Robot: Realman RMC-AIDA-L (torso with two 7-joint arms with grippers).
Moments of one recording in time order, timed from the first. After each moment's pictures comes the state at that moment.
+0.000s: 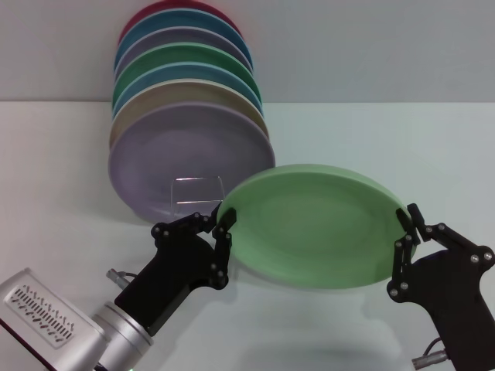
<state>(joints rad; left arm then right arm) -0.38 -2.08 -0.17 -0.46 2.13 1.29 0.04 0.08 2.09 0.21 0.66 -2.03 -1.56 -0.78</state>
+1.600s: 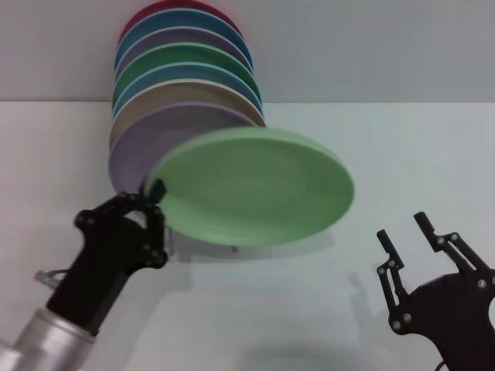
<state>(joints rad) -0.28 -2.06 -0.27 -0.46 2.13 1.47 0.09 0.09 2.08 0.06 0.59 -2.03 -1.72 -0.77</state>
